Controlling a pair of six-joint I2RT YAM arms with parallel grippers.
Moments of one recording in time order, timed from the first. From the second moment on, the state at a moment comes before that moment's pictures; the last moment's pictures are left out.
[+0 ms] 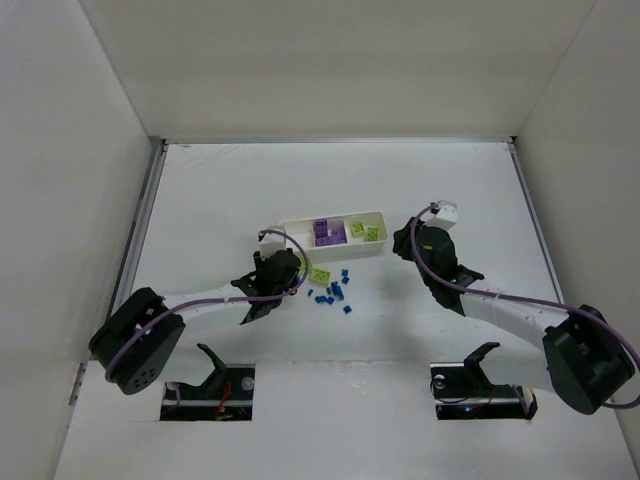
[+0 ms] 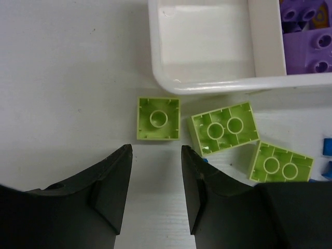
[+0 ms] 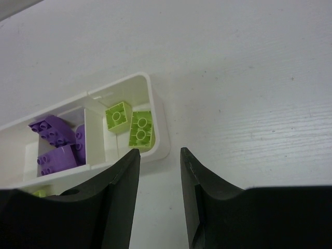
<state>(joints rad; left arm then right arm) -0.77 1.32 0.46 0.09 -0.57 -0.61 0.57 1.19 0.51 0.31 0.45 0.58</state>
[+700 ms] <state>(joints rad) -0.72 1.46 0.48 0.23 -0.58 -0.55 0.61 1.23 0.52 0.31 0.45 0.56</state>
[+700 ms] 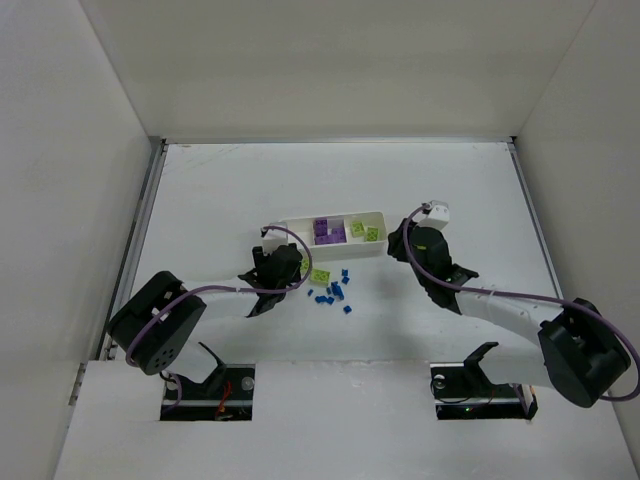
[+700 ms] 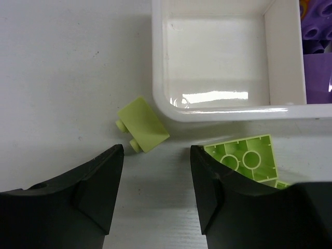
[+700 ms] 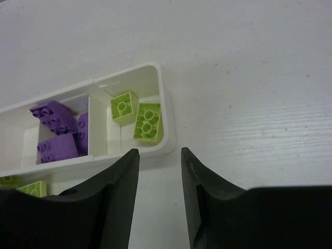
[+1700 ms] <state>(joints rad) -0.75 1.48 0.52 0.26 -0.69 -0.49 0.64 1.26 0.54 0.31 0.45 0.54</state>
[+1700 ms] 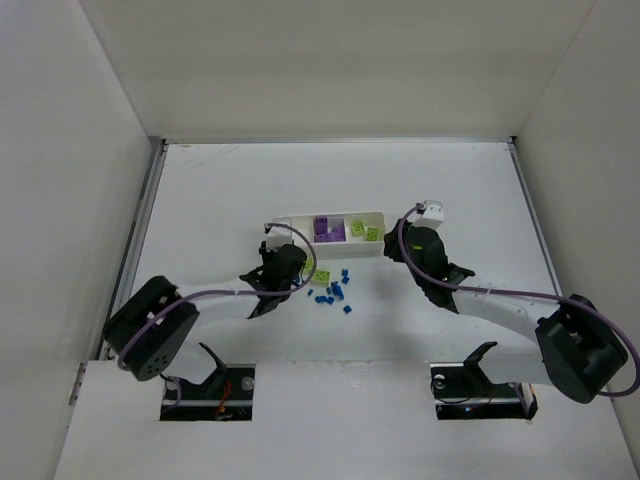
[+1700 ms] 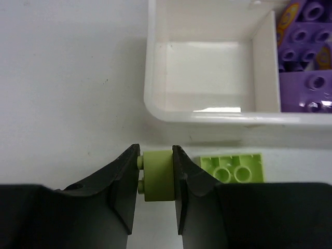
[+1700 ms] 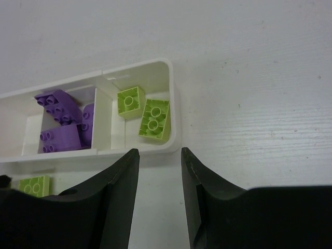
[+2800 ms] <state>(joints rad) -0.92 1.87 1.18 0.22 -0.43 -0.51 0.54 1.13 0.49 0.32 0.48 0.60</state>
